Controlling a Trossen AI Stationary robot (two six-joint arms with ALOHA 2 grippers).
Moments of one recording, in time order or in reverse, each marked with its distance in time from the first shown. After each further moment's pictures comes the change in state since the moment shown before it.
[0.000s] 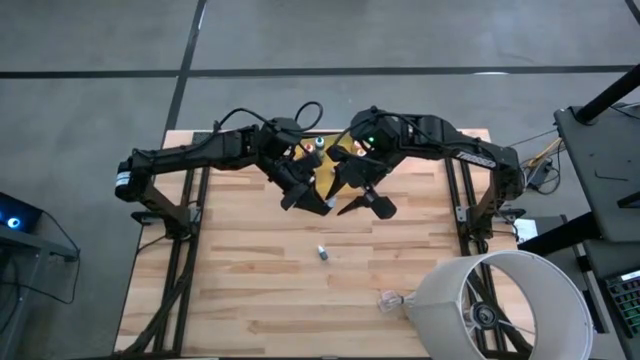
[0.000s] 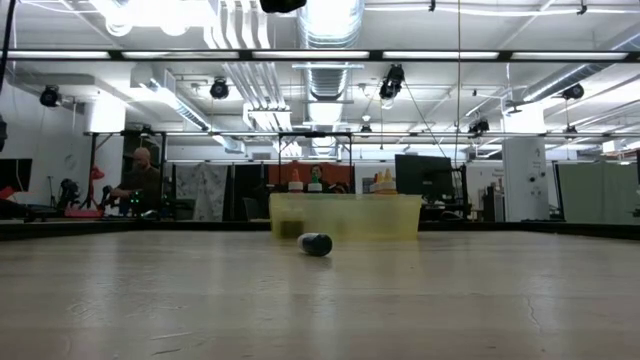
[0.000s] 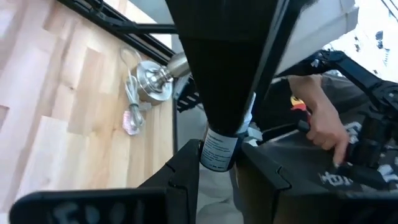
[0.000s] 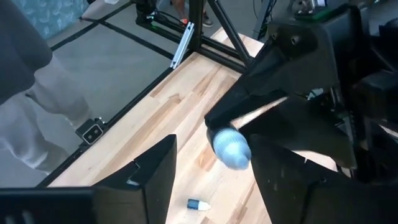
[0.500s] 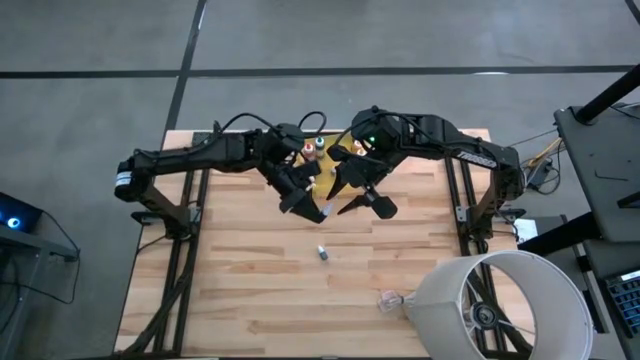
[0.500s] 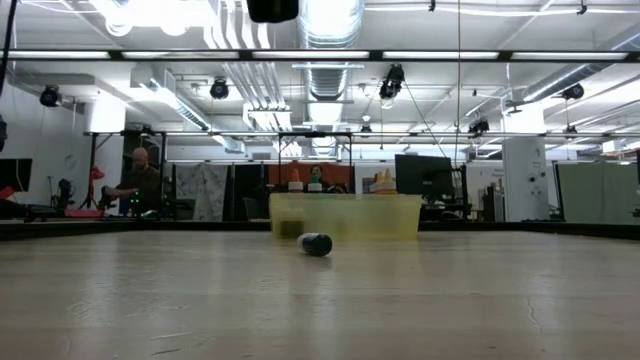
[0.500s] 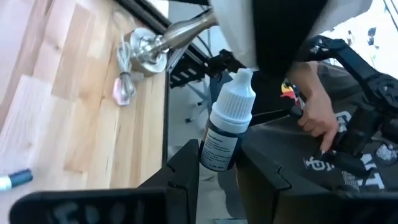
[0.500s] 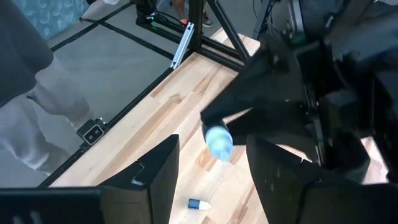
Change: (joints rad) left arm 0.003 -0.001 -0.048 -0.033 0.082 -0.038; right arm 0.000 -0.004 0.001 -0.003 0.000 0.005
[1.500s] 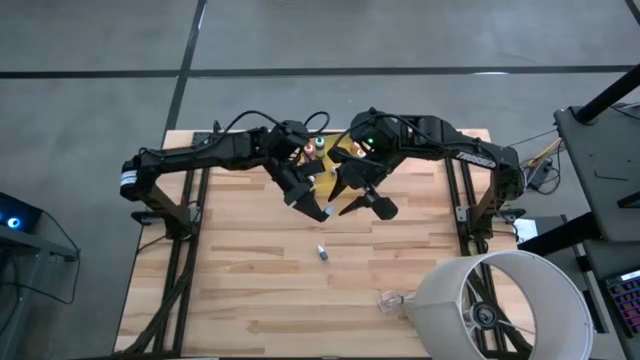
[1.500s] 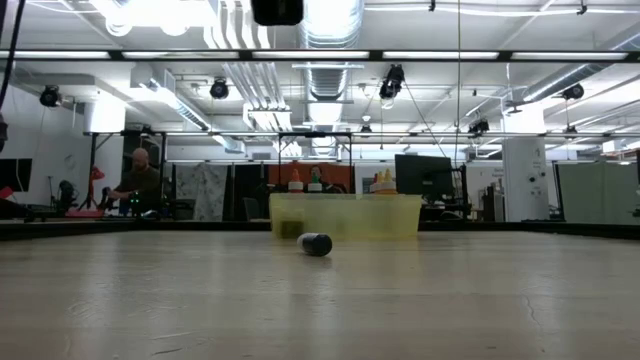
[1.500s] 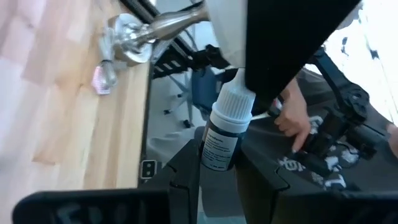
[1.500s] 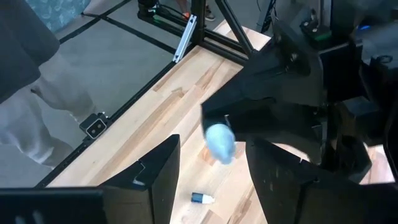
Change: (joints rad) left arm 0.024 0.034 0.003 0.039 0.105 -0.105; right arm 0.000 0.000 -0.014 -0.018 0.001 -0.009
